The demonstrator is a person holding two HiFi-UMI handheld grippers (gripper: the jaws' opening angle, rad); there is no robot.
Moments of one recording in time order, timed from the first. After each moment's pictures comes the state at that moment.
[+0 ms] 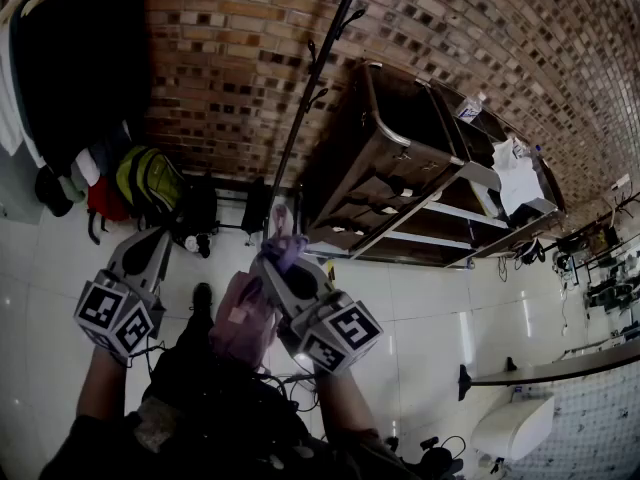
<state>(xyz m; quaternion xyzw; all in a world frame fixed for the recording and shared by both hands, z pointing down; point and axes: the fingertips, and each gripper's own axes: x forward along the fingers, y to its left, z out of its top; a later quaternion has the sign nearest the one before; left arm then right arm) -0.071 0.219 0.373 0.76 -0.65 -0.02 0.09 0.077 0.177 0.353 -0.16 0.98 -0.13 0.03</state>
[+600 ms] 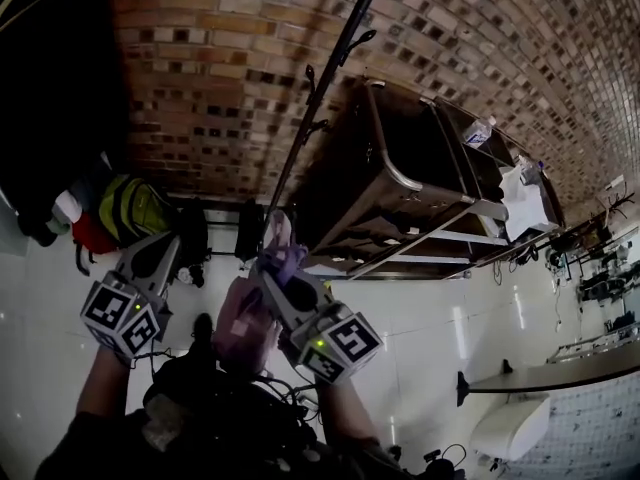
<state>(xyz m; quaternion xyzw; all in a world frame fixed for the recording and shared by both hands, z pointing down) -0.153 0.051 0.397 0.78 -0.61 -0.03 0.11 -0.013 0.036 0.370 -0.18 0.98 -0.13 0.01</state>
